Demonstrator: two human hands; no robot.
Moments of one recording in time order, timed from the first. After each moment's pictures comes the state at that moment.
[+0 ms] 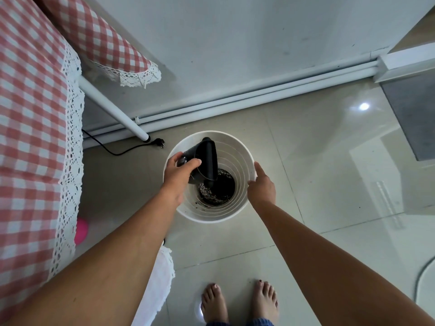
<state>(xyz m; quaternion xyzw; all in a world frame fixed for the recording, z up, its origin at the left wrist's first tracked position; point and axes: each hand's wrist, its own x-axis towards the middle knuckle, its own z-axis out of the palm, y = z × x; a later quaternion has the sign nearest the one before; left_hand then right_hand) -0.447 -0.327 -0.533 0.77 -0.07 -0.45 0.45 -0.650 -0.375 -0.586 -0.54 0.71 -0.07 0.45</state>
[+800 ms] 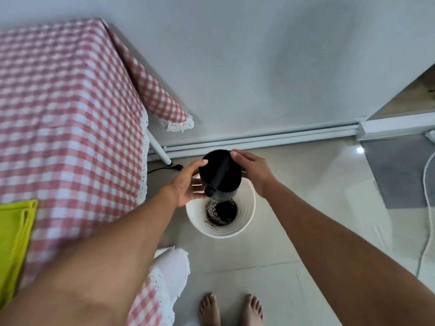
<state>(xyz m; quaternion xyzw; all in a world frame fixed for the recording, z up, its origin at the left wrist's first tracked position) -0.415 -0.332 -0.350 0.63 -0.05 -0.65 0.42 -0.595 -0.442 -0.346 -0.45 0.48 -0.21 0.72</state>
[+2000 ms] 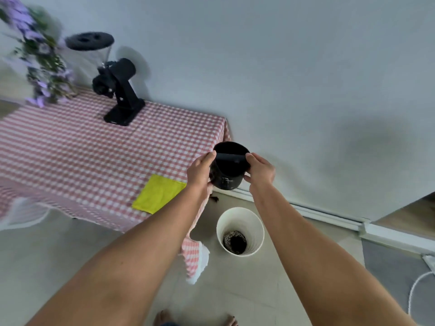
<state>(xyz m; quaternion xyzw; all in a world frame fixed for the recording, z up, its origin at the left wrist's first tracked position) -0.444 -0.185 0.019 0.63 0.02 -0.34 0.70 -0.531 -0.308 0.018 -0.43 0.51 -0.29 0.69</state>
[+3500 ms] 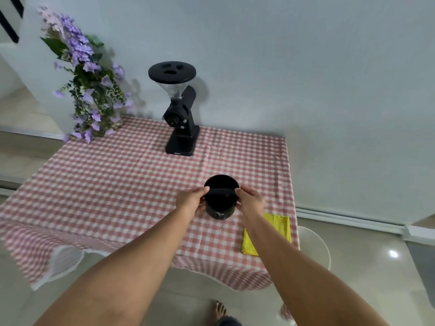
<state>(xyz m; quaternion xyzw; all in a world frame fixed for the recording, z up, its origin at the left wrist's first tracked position) -0.098 0.038 -0.049 0.70 0.05 -0.39 0.60 -0.231 -0.069 -0.046 -0.40 0.56 -0.27 0.67</state>
